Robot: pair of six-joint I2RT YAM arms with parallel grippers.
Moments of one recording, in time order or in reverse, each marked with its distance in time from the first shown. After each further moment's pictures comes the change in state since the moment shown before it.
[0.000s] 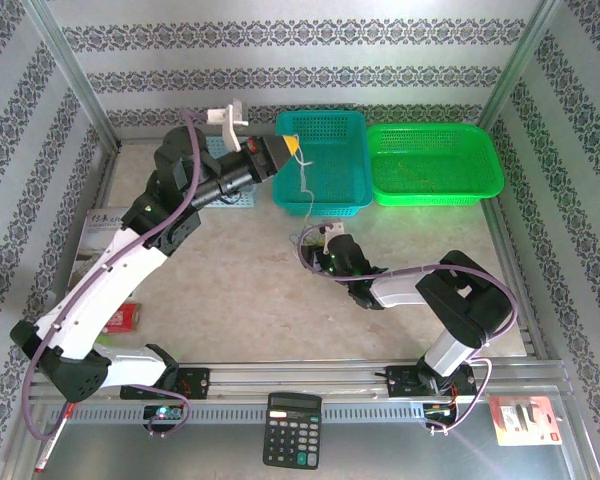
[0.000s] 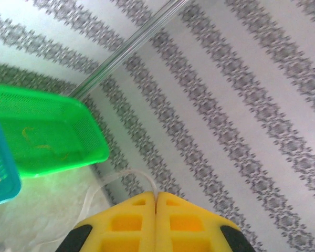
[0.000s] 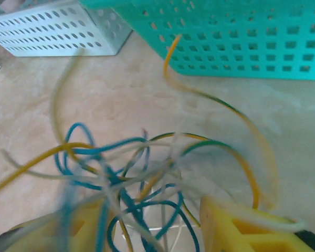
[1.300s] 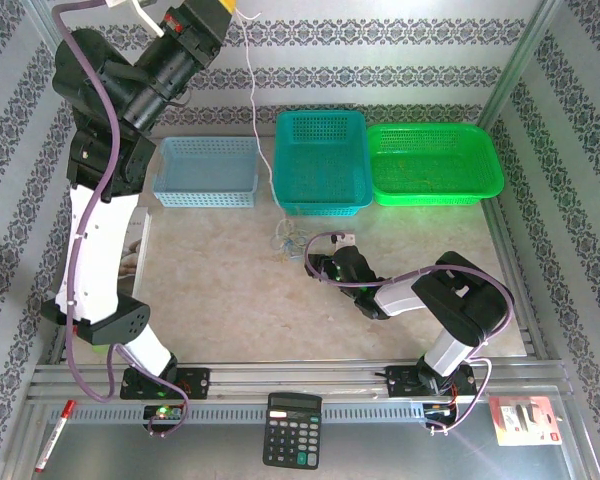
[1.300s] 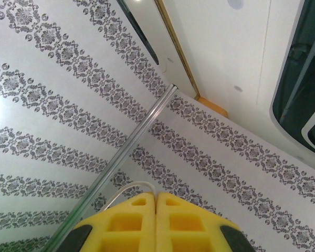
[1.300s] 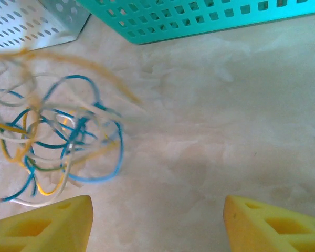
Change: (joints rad) left arm 0.199 0.362 0.934 -0.157 -0.041 0.028; right arm 0.002 0.014 -0.099 0.068 0.055 0.122
